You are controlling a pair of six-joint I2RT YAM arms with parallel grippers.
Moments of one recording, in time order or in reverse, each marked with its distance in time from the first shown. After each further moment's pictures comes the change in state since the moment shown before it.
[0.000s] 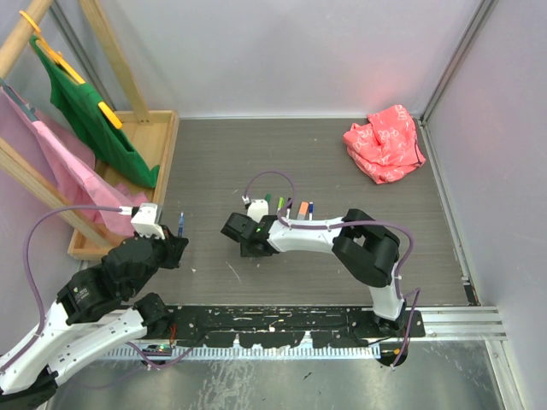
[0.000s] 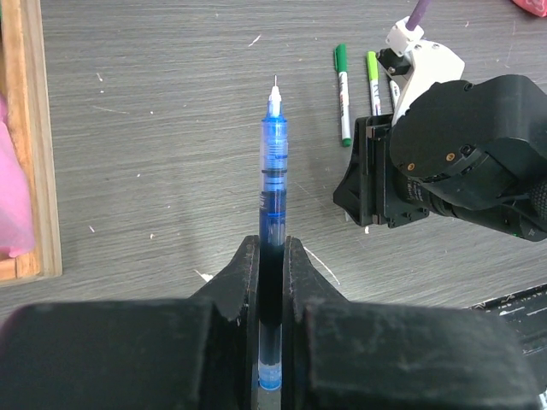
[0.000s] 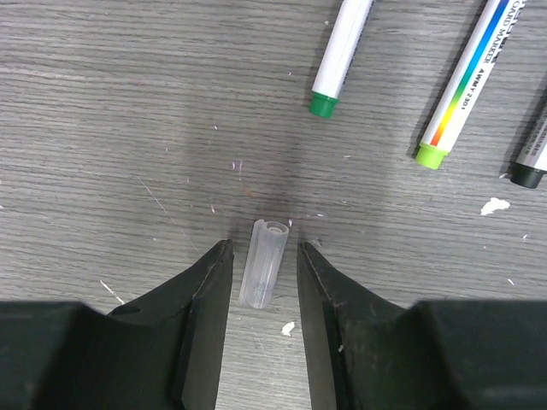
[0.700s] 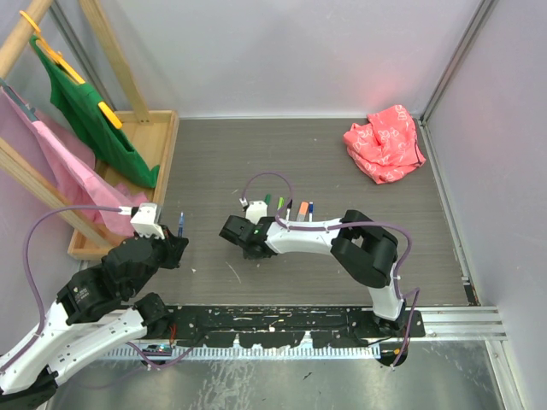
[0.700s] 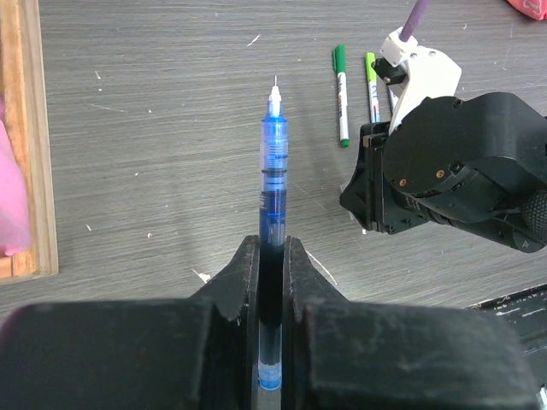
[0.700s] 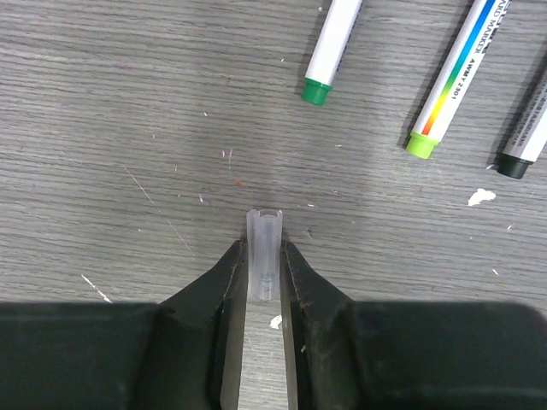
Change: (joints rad) left arm 0.000 0.000 0.000 0.000 0.000 -0.016; right arm 0.019 0.012 0.016 -0.043 0.025 -0.018
